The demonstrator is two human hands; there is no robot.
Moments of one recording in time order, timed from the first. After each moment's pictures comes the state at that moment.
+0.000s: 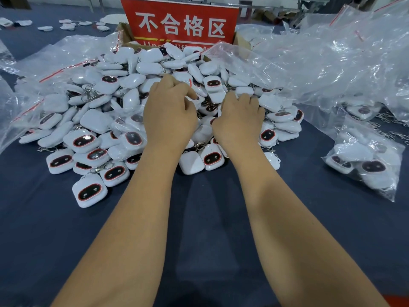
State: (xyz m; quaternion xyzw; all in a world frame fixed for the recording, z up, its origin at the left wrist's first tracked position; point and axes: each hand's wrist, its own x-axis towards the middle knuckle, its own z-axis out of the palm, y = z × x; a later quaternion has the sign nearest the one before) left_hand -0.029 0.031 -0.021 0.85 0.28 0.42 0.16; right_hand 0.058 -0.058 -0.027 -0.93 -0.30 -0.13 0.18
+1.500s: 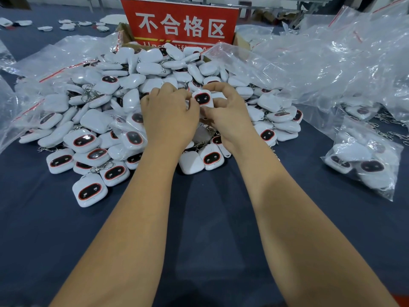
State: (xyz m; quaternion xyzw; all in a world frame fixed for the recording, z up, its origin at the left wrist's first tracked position) left_hand -0.026 0.031 -0.019 0.87 0.34 0.34 0.11; right_hand 0.059 -0.051 -0.023 -0.62 -0.28 0.23 0.70
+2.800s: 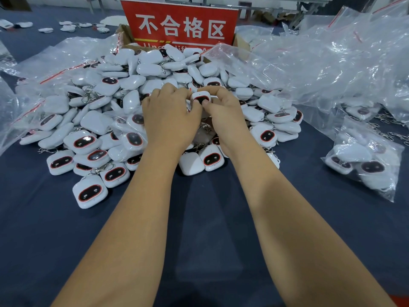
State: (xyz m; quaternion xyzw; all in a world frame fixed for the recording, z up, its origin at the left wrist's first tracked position) left_hand -0.026 0.032 -0.022 0.87 0.32 0.36 0.12; right_hand 0.048 -0.049 -0.020 -0.61 -0.28 0.22 0.70
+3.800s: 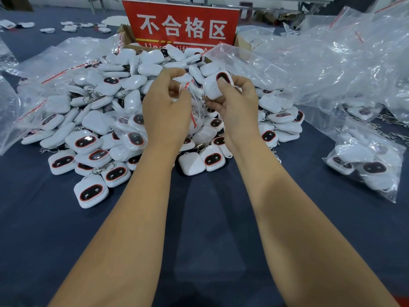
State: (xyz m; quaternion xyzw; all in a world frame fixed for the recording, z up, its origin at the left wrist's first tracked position) left_hand -0.032 0.027 -0.013 0.72 0.27 0.49 0.41; right_hand 0.053 -0.048 -0.011 -0.53 -0.19 0.16 0.81
